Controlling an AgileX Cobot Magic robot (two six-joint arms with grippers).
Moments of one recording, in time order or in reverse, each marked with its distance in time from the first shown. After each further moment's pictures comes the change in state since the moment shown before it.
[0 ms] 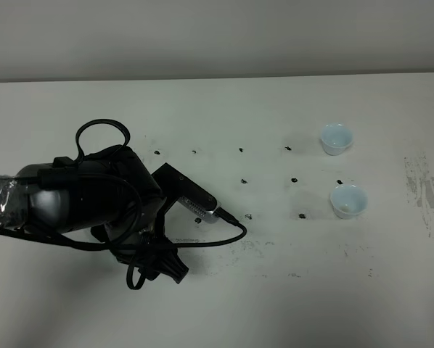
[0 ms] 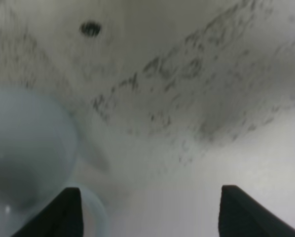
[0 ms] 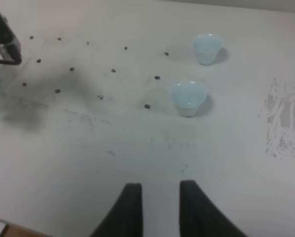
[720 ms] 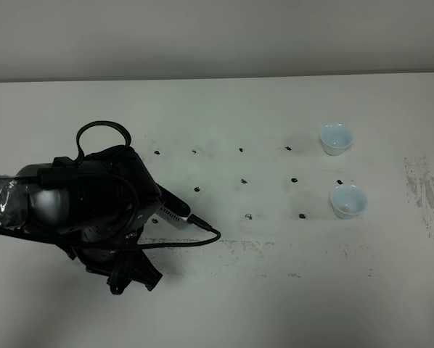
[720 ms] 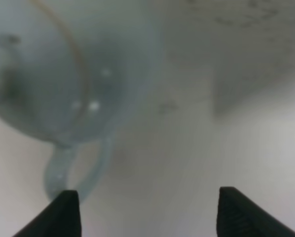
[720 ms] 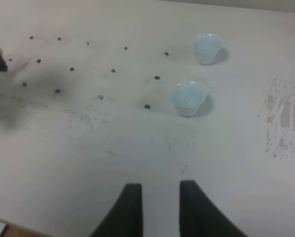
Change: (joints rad) left arm 0.000 0.000 0.000 0.088 0.251 -0.149; right arm 0.000 0.000 0.000 0.000 0.000 0.000
